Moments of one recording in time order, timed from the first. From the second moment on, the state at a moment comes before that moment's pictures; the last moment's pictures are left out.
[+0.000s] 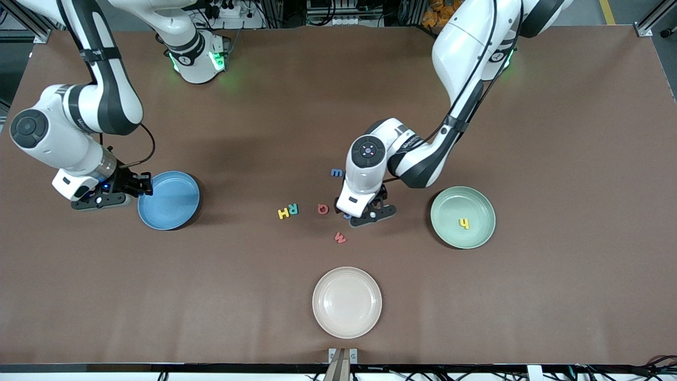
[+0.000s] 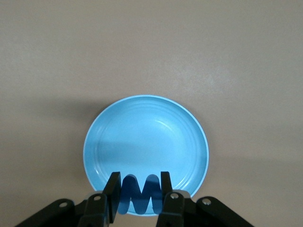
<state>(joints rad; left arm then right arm) -0.60 0.80 -0.16 -1.42 0.16 2.26 -1.12 0.08 0.13 -0.13 -2.21 0.03 2.35 -0.21</state>
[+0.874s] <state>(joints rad) -0.69 0.91 -0.07 -1.28 0.16 2.27 -1.12 0.08 0.29 -0.12 -2.33 0.04 2.73 -0.21</state>
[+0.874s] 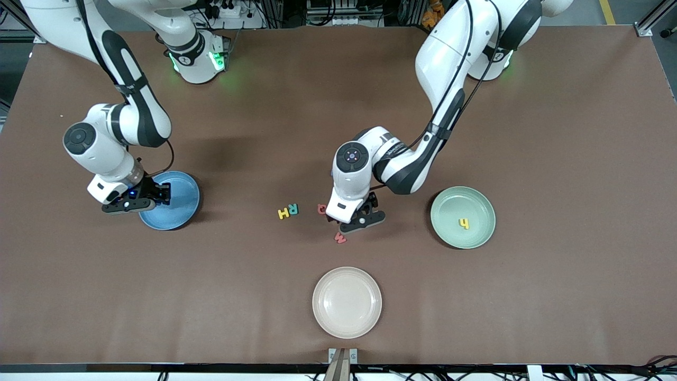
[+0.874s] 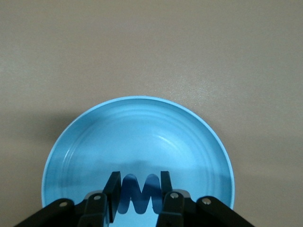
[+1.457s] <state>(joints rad) -0.69 0.92 -0.07 -1.28 0.16 2.26 -0.98 0.09 0.27 -0.11 -2.30 0.11 2.66 -0.19</state>
